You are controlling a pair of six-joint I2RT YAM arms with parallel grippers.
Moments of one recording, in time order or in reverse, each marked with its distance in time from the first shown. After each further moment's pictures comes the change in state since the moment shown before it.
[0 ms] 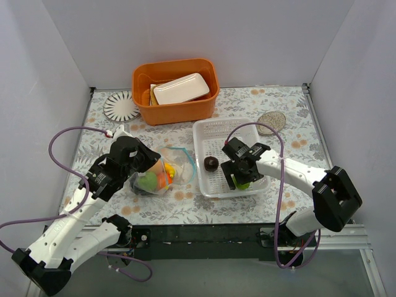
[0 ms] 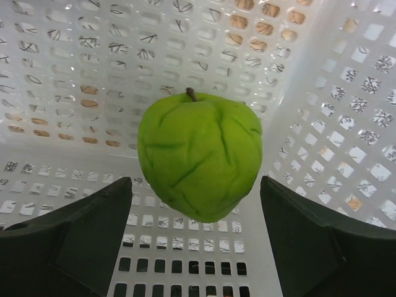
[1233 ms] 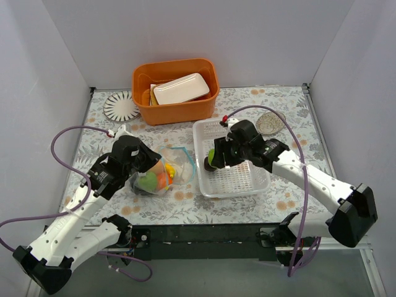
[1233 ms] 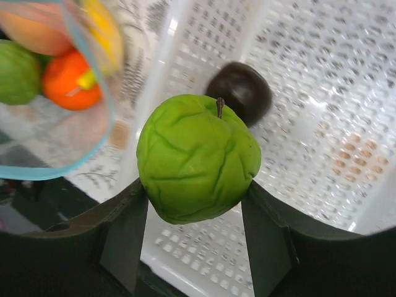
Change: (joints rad) left arm 0.000 0.017 0.000 -0.006 0.004 0.001; right arm -0.026 -0.147 0.091 0.302 -0.280 0.019
